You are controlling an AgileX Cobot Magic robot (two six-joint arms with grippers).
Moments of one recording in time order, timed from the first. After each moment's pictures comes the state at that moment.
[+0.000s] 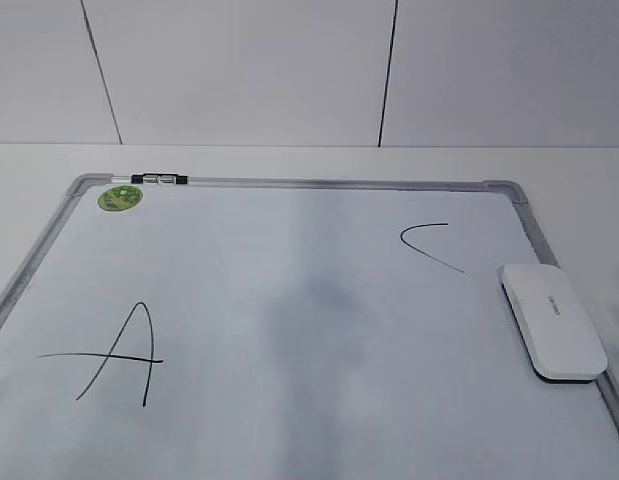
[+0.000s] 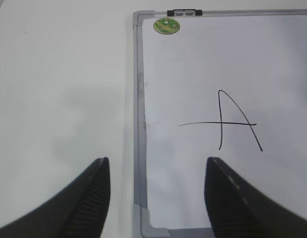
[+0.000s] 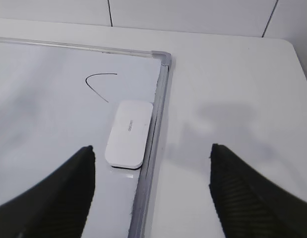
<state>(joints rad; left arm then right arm) 0.03 0.21 -0.53 -0.15 1.00 0.08 0.20 0.28 -0.69 -0.13 1.01 0.05</state>
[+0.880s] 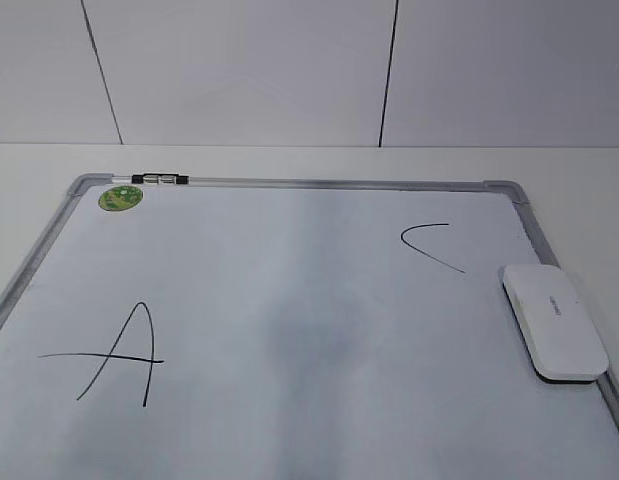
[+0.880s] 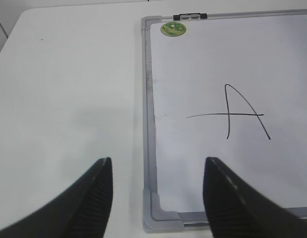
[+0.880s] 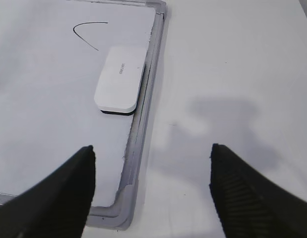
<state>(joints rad) 0.03 0.01 -0.51 -0.11 1.11 0.08 0.20 0.01 -0.50 -0.14 1.14 0.05</state>
